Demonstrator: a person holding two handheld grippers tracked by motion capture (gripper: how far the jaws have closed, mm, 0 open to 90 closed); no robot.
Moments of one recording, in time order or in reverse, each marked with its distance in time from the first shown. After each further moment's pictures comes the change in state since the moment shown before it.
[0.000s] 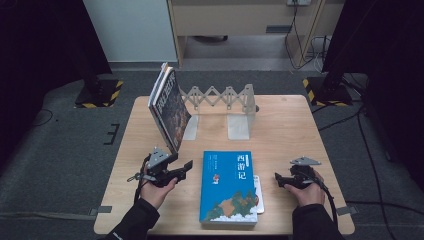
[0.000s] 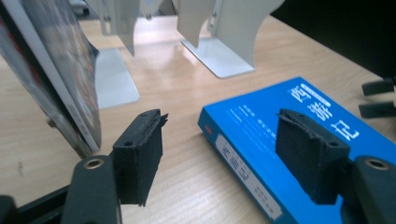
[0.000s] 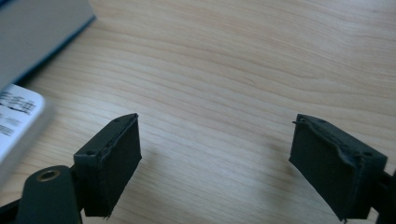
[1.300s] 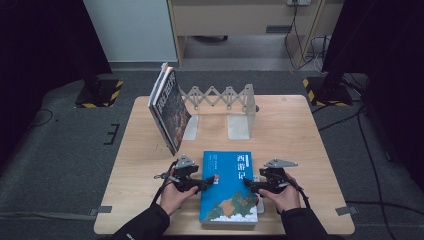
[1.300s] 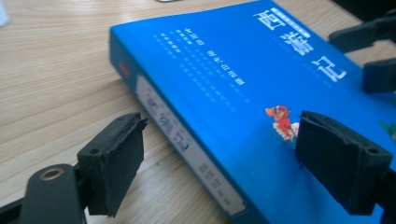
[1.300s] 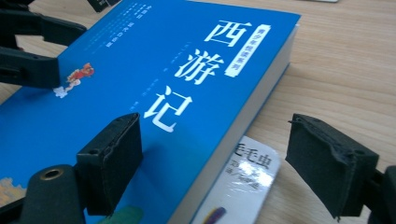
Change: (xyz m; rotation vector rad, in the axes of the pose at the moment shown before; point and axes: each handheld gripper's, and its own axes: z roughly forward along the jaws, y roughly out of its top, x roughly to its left) left arm -0.022 -0.034 0.066 0.191 -0.193 -0.030; right arm 0.083 0.022 -0.001 -0.060 0.340 0.040
